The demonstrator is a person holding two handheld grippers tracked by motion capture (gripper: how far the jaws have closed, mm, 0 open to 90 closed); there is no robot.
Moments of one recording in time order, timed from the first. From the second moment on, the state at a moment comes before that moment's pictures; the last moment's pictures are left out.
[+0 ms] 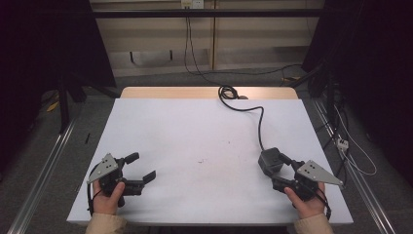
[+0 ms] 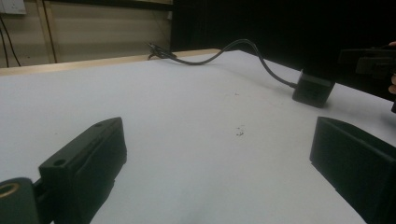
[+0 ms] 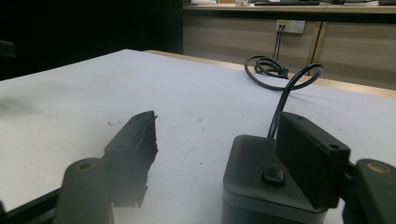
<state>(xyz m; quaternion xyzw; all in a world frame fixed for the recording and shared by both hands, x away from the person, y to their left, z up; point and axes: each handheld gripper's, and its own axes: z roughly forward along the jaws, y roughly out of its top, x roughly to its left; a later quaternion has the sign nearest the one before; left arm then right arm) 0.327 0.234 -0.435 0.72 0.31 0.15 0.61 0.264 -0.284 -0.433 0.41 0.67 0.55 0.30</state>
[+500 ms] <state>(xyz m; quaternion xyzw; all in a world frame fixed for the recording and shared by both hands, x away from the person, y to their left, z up) 0.328 0.234 -0.436 0.72 0.31 0.15 0.61 0.268 -0.287 -0.429 0.42 0.67 0.54 0.29</state>
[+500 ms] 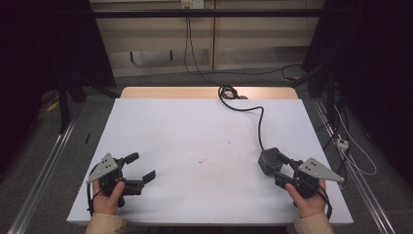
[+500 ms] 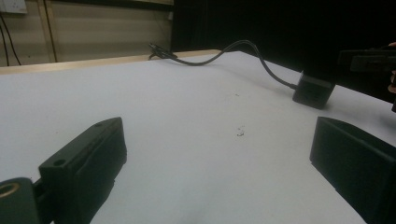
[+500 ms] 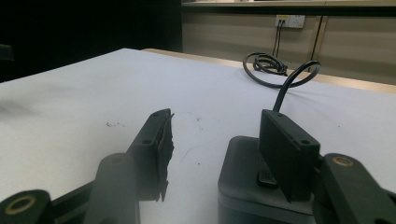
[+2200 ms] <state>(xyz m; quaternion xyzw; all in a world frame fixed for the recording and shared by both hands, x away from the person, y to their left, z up) 0.325 0.238 -0.439 0.72 0.32 0.14 0.60 0.283 -0.297 -0.425 0.44 0.67 0.53 0.27</state>
